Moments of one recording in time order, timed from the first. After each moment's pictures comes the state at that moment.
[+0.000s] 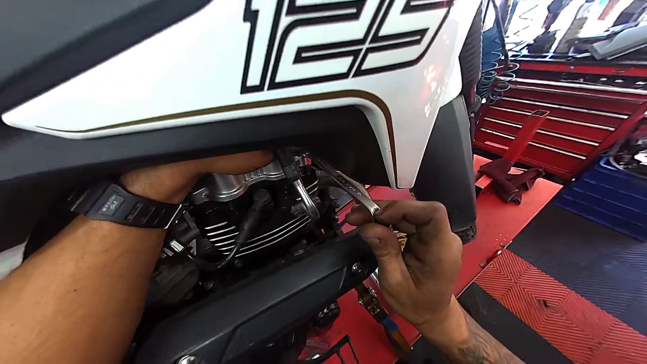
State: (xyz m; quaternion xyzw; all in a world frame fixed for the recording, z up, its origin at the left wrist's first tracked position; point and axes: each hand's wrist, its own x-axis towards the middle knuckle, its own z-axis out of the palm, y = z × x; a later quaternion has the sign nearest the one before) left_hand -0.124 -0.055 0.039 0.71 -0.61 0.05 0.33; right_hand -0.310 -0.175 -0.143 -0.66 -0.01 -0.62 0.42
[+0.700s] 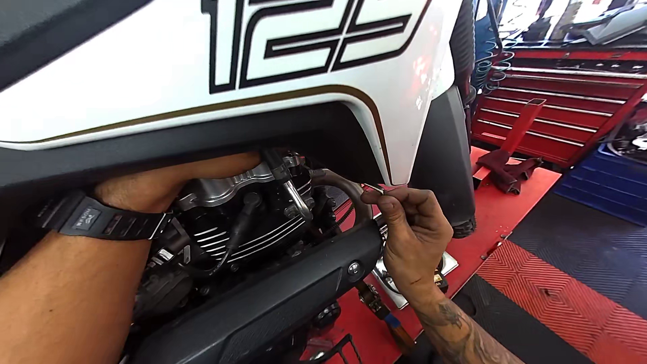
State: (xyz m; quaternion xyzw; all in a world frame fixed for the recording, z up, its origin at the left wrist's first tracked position) left_hand -0.144 -0.071 0.043 0.73 -0.65 0.09 0.21; right_hand -0.285 -0.189 -0.180 -0.52 0.08 -0.65 0.55
